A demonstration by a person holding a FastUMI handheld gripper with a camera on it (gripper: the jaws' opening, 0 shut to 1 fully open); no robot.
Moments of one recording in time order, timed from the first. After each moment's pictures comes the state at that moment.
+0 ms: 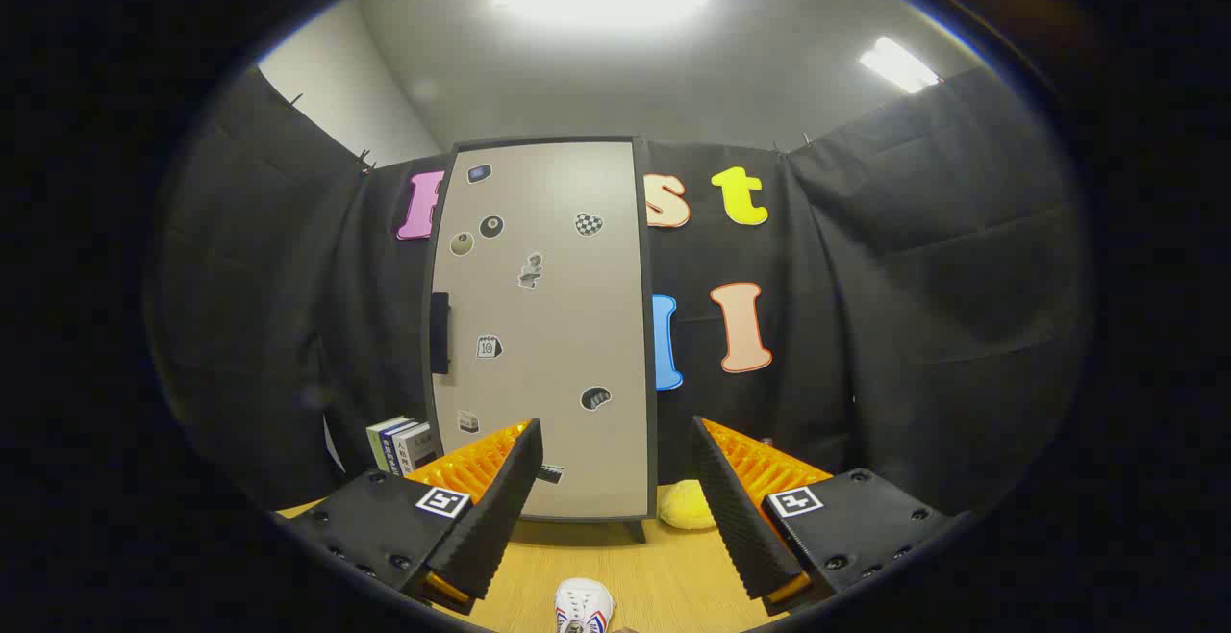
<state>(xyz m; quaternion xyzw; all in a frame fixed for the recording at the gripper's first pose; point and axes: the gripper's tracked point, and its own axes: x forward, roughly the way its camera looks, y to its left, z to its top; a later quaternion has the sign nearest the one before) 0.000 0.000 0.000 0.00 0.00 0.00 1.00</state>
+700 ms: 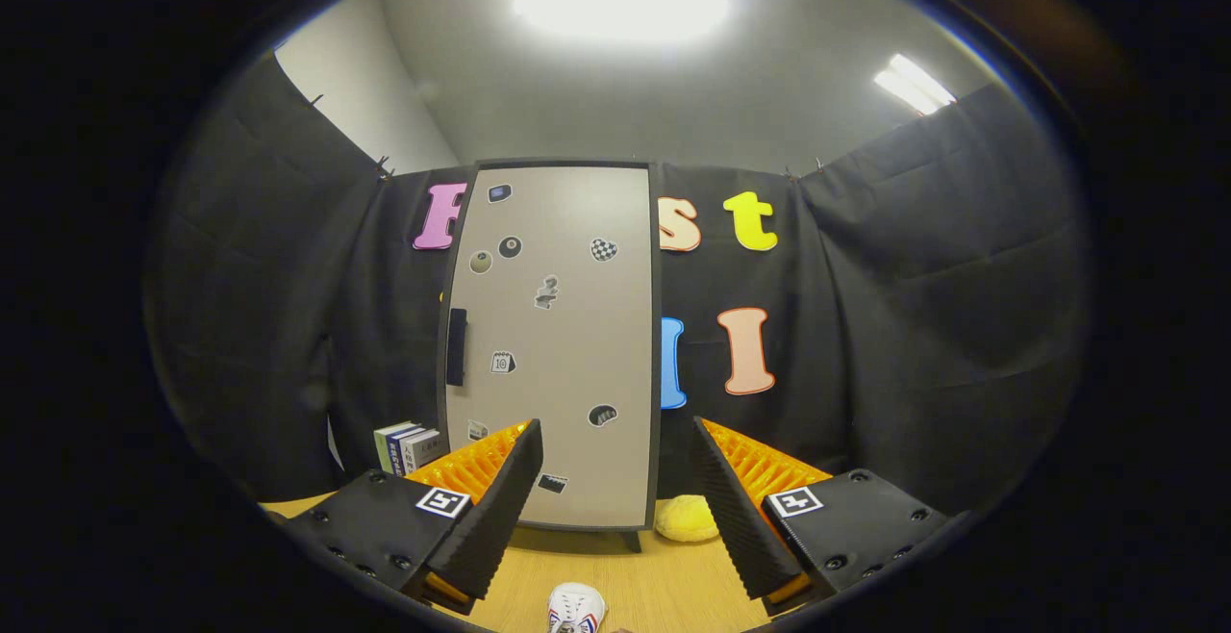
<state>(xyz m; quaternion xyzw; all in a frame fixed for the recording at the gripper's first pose) -0.014 0.007 0.021 -0.02 -0.03 0.02 1.00</state>
